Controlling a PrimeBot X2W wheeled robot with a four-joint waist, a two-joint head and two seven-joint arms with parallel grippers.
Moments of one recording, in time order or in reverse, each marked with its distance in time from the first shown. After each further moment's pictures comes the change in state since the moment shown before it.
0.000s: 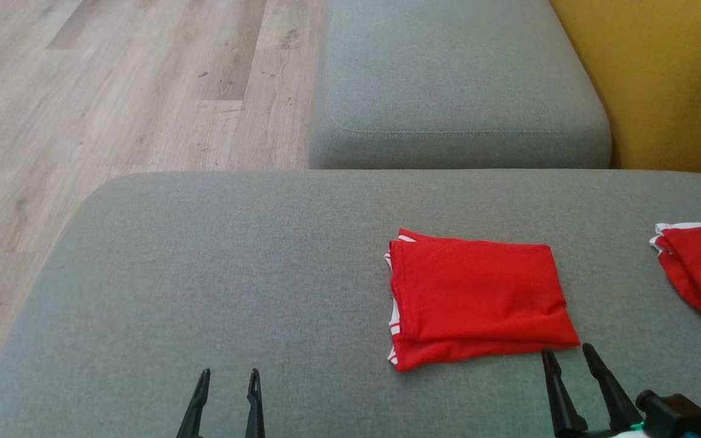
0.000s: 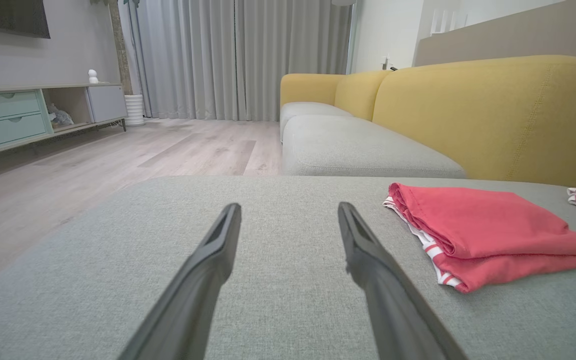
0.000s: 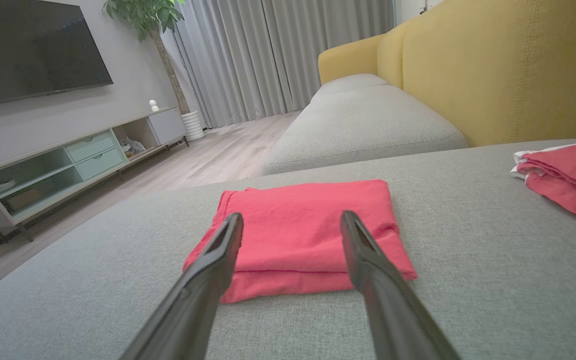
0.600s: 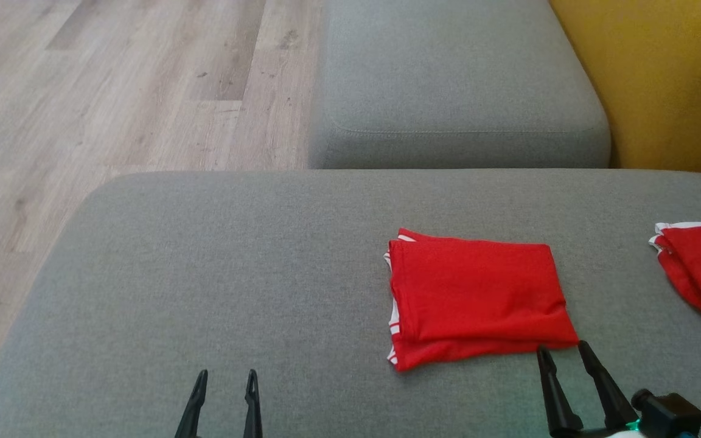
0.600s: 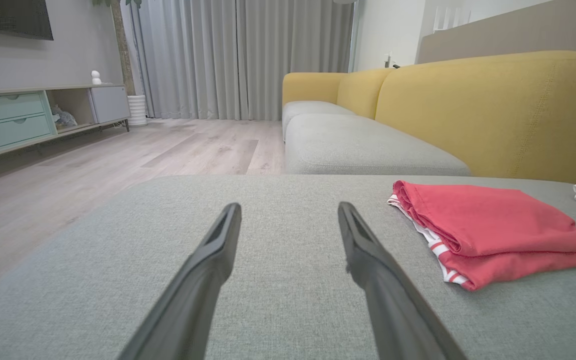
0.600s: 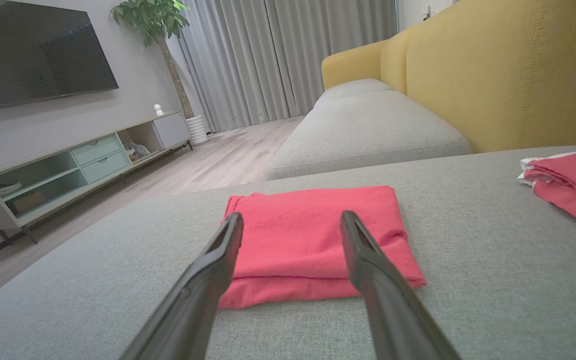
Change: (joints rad) left arm 0.001 0.000 0.010 0.006 0.010 0.000 0.000; right arm 0.004 0.015 0.001 -0.020 -0.016 0.000 0.000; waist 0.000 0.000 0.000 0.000
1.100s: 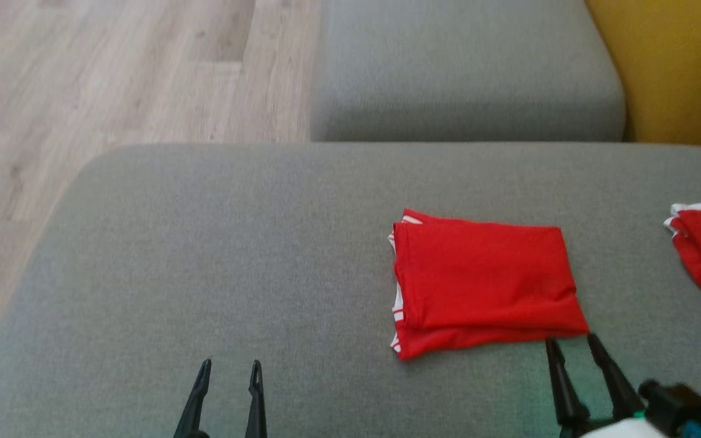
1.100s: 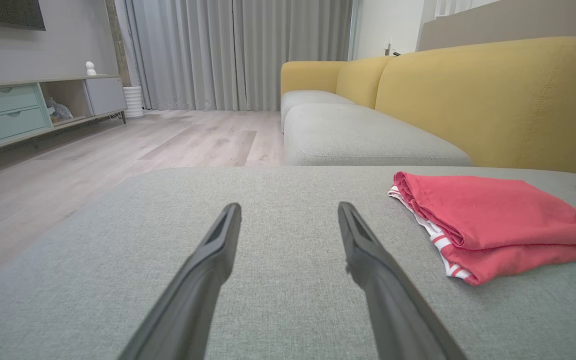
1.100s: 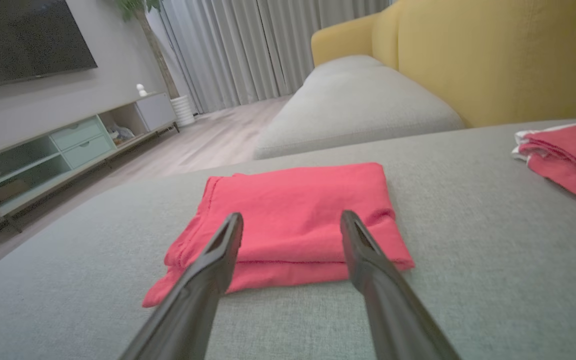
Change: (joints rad) left arm -0.004 0.000 -0.007 -0.032 0.017 0.000 0.000; right arm -0.017 0.000 -0.025 0.022 -0.007 0.000 0.000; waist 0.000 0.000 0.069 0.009
